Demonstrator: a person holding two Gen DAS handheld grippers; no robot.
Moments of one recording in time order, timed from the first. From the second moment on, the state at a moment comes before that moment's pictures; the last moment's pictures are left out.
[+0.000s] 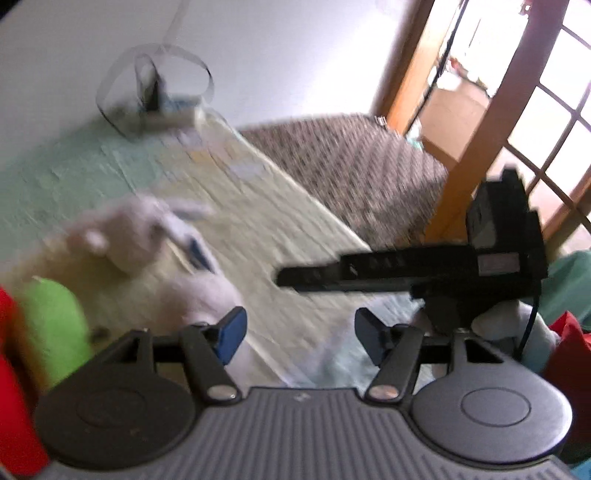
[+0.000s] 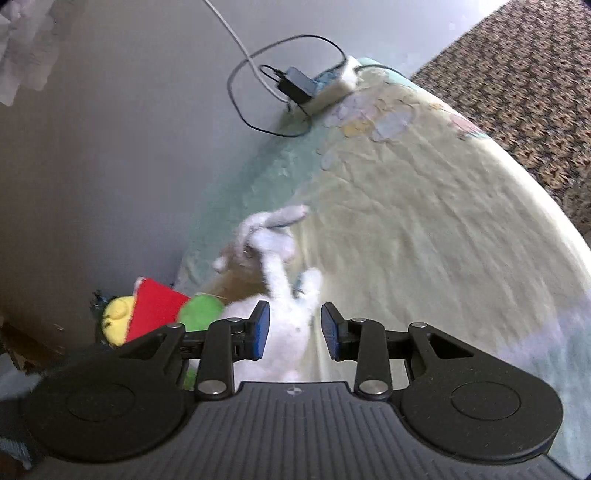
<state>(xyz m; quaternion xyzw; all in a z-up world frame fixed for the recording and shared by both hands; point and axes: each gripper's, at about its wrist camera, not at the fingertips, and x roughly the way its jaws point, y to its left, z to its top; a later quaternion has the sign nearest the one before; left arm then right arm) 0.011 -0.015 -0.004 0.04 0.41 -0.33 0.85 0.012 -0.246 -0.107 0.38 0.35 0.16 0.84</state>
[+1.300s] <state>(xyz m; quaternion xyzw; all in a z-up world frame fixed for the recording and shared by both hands) 0.049 -0.027 -0.072 0.03 0.49 -0.29 0.82 0.004 -0.253 -0.139 0.46 0.39 0.17 0.78</state>
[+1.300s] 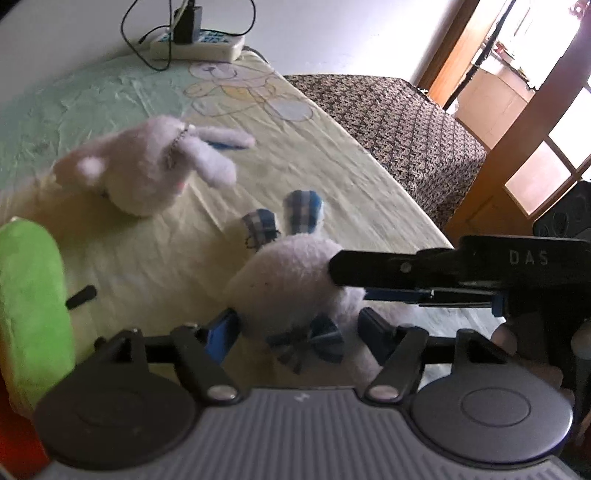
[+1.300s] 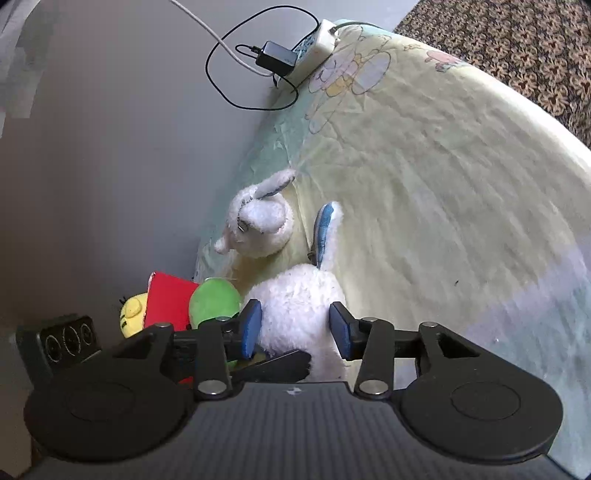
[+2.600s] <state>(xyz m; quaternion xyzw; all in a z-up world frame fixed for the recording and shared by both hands) -0.069 0.162 0.077 -0.01 0.29 -0.19 0.94 -0.003 -0.033 0.025 0.33 0.29 0.38 0.81</state>
